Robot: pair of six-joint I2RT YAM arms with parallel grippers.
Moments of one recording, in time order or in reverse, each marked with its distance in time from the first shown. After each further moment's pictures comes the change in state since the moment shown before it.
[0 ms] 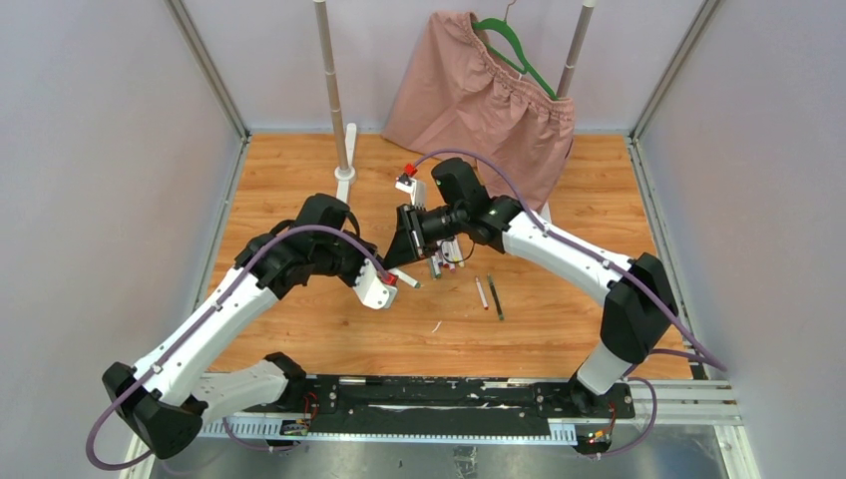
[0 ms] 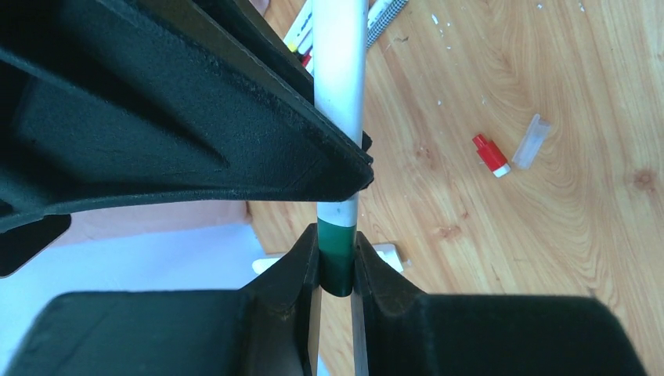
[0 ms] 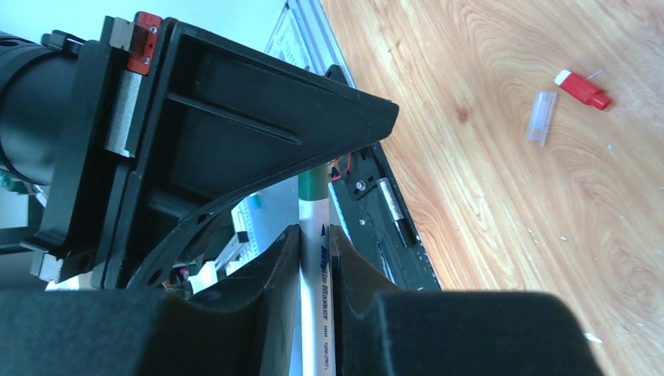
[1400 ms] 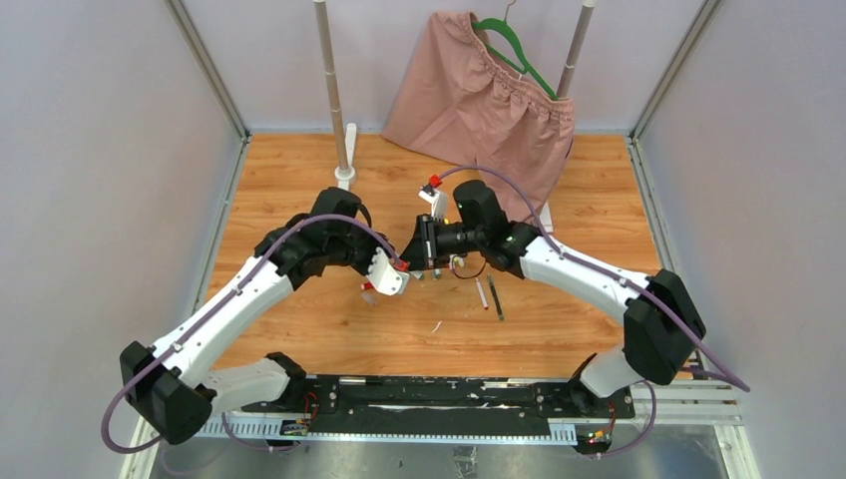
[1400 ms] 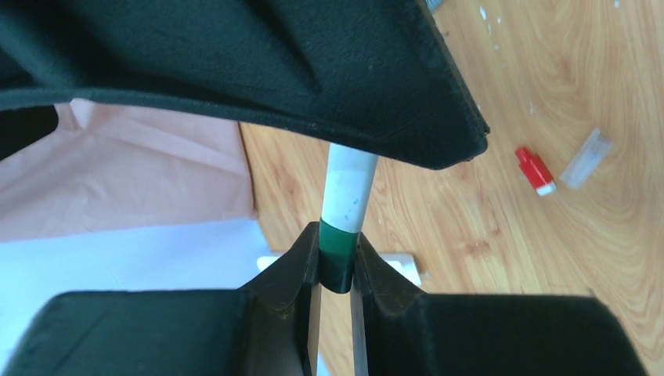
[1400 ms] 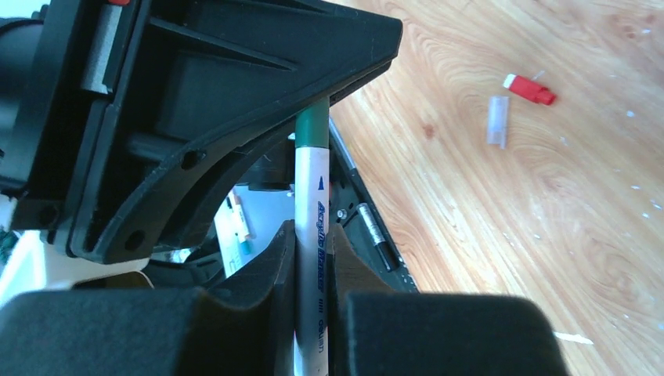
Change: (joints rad) left arm 0.021 0.083 -0.029 0.151 -0.066 -0.029; right arm 0.000 -0.127 -0.277 0.287 0.108 0.147
